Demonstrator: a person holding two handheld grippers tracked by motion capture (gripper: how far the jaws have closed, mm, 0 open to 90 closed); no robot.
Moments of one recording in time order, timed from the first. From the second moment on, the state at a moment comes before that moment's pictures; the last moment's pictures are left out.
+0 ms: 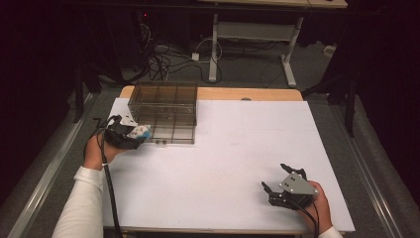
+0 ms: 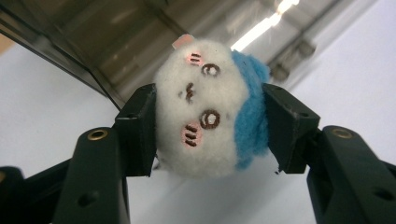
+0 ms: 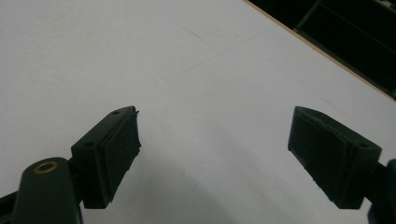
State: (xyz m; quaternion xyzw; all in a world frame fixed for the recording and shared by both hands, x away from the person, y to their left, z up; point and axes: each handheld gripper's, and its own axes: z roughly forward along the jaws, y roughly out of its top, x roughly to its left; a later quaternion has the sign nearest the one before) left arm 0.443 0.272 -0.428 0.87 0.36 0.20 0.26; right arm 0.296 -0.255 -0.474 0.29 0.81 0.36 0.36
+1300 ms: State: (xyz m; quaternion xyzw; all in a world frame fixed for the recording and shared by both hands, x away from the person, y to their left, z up) left arm 0.467 0.270 -0.433 0.87 0.38 0.20 0.23; right arm 0.297 -0.252 -0.478 0.28 0.82 0.36 0.35
